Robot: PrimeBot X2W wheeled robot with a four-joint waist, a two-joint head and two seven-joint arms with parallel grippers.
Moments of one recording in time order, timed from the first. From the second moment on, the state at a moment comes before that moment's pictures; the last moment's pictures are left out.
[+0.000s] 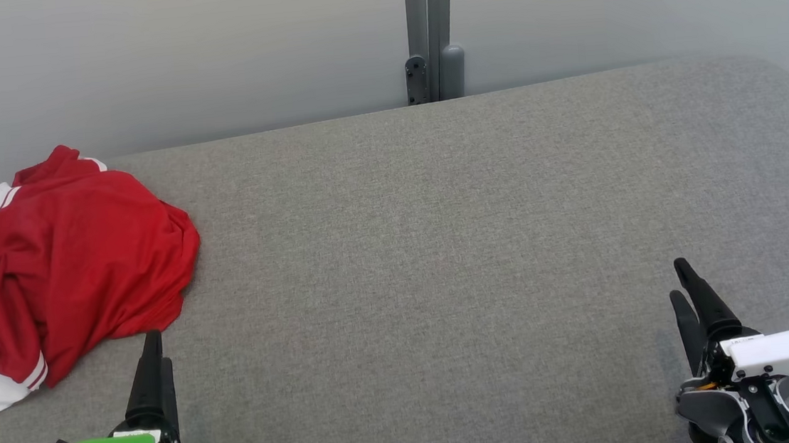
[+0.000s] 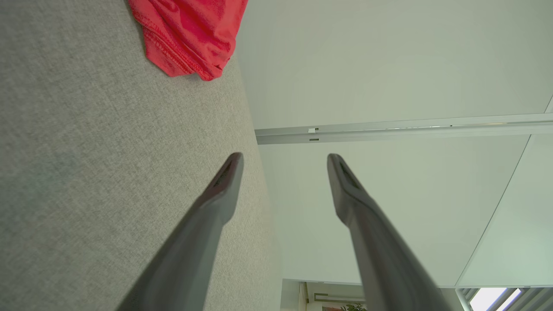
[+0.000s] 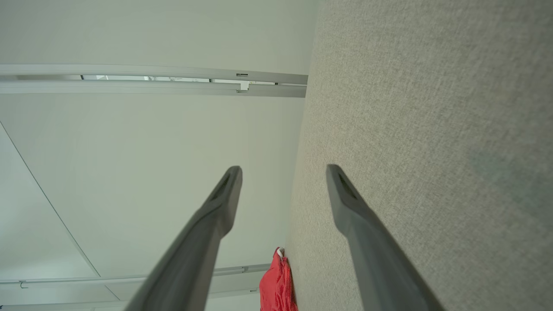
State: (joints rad) left arm -0.06 0.04 0.07 0.27 -1.56 -0.13 0.06; right arm -0.06 -0.04 -0.09 0.25 1.53 0.13 0.06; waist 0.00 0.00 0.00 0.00
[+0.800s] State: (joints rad) left arm -0.03 0.04 0.02 0.25 -1.03 -0.10 -0.04; right arm -0.05 -0.08 -0.01 0.16 0.94 0.13 -0.04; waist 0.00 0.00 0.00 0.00
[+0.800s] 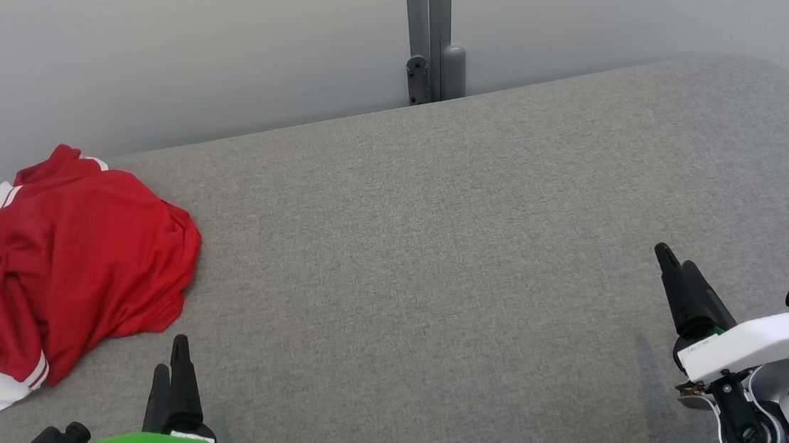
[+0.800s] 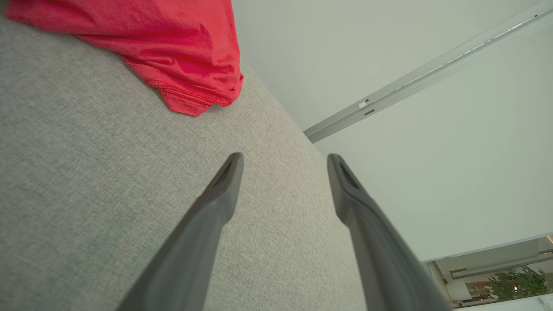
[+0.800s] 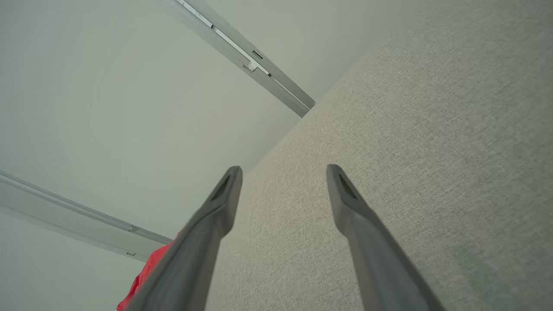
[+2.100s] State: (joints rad) left arm 0.02 0.05 0.00 0.26 -0.48 -0.09 -0.15; right arm -0.03 -0.12 -0.01 0.16 0.42 0.13 -0.15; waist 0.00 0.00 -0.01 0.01
